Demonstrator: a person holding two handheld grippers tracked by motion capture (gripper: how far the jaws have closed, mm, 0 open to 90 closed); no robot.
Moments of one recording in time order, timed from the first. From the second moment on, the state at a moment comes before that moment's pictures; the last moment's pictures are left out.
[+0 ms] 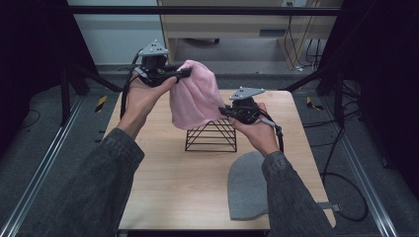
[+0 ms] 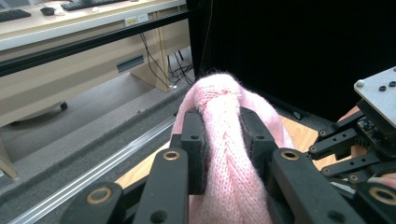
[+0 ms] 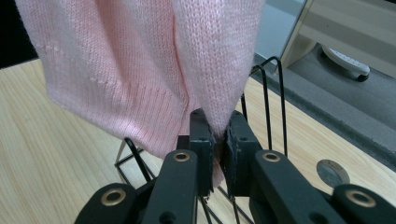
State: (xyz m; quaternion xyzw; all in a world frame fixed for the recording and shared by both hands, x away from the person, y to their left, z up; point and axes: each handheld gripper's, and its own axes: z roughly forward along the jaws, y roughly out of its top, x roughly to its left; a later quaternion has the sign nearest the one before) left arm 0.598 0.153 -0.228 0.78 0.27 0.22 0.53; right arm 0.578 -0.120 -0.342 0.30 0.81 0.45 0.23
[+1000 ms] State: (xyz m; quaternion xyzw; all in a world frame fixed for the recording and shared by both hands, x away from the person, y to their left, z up) left arm 0.594 0.123 -0.254 0.80 0.25 0.19 0.51; right arm 0.570 -0.145 -0.375 0.31 0.82 0.42 0.22
